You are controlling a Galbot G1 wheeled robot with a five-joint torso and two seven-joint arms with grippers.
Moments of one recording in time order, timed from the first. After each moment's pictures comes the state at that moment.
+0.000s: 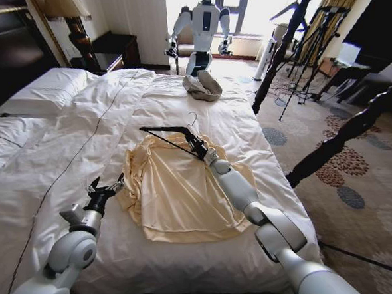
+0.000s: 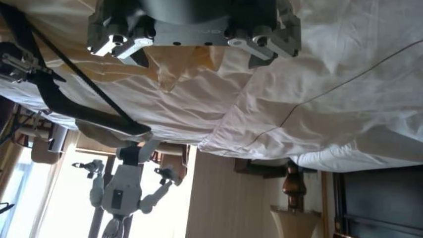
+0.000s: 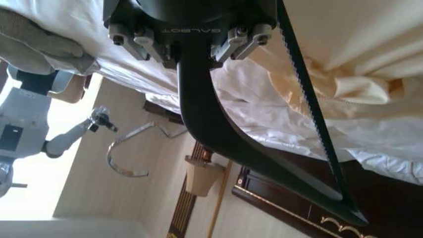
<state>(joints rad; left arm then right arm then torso) 1.51 -0.93 -0.71 -2.17 -0.77 0.09 -0.36 -0.14 1.50 -0.19 0.62 0.21 0.42 -0.28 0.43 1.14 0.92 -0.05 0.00</state>
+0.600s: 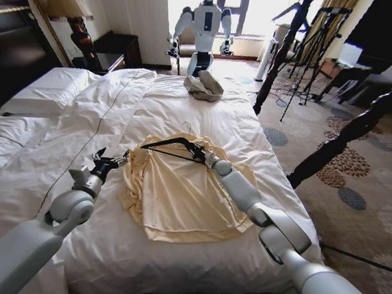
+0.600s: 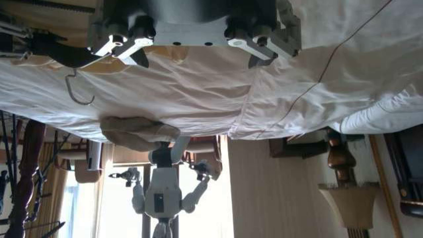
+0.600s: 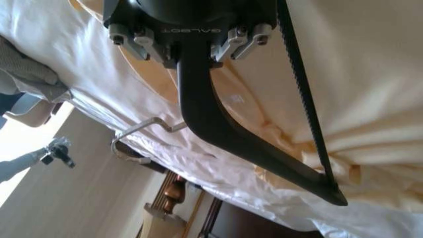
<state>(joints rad) 1.21 -0.59 -0.51 -2.04 -0.90 0.12 -0.39 -0.12 1.48 -0.20 0.63 0.01 0.25 -0.34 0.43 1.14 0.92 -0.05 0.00</state>
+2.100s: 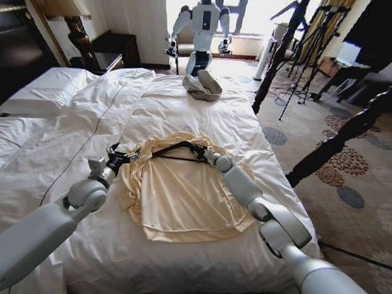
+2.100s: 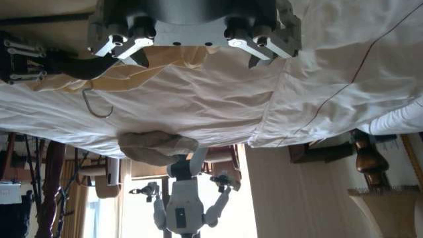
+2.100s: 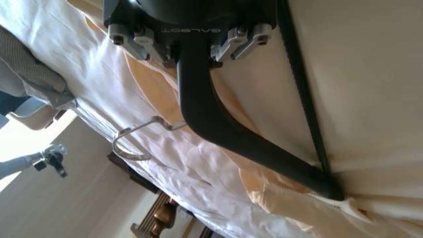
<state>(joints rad) 1.00 -0.57 -0.28 -1.94 -0.87 0.13 -0.38 -0.11 1.49 -0.21 0.61 -0.12 0.22 -0.31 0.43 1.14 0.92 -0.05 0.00</state>
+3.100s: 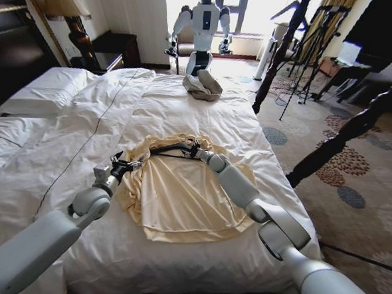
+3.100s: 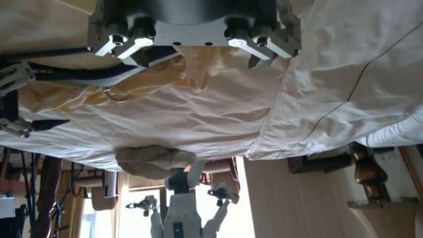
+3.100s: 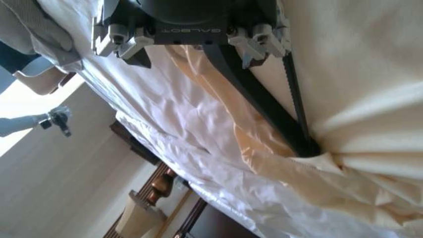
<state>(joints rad) 1.04 -0.59 -0.28 -1.90 -0.84 0.12 -0.36 -0.16 1.37 -0.28 0.90 -0.07 0.16 -0.28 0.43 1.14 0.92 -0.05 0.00</state>
